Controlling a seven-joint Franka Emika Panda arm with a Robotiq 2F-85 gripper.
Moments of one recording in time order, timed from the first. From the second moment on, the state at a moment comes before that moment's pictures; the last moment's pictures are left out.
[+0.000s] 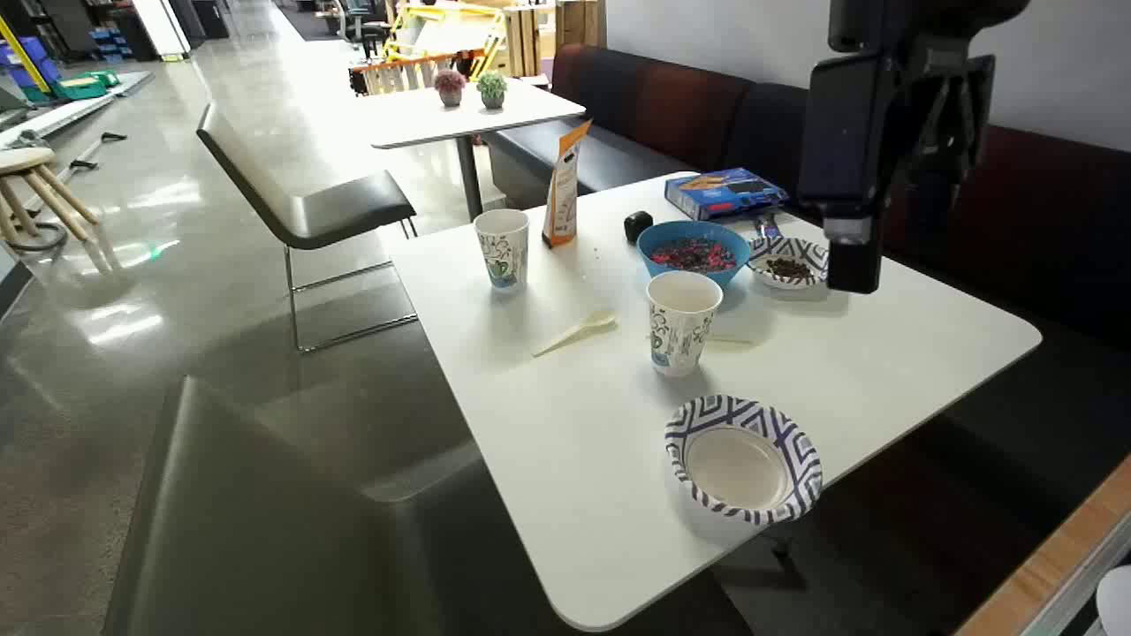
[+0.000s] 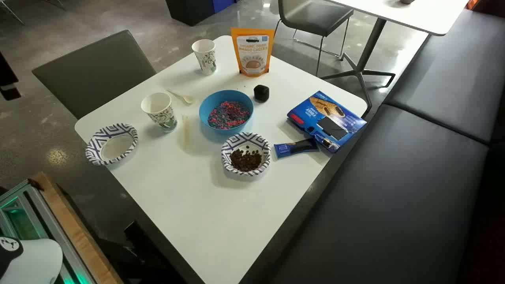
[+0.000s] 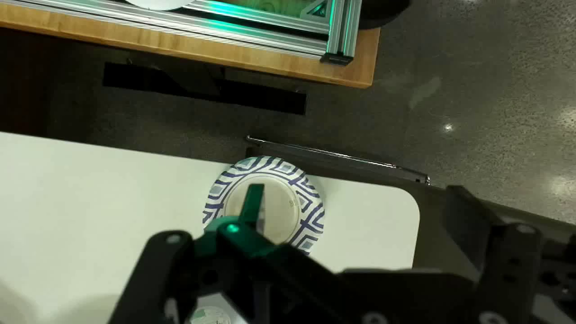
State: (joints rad) arm 0.27 -0.62 0.21 -2.62 0.31 1.76 0.17
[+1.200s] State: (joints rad) arm 0.27 -0.62 0.21 -2.62 0.31 1.76 0.17
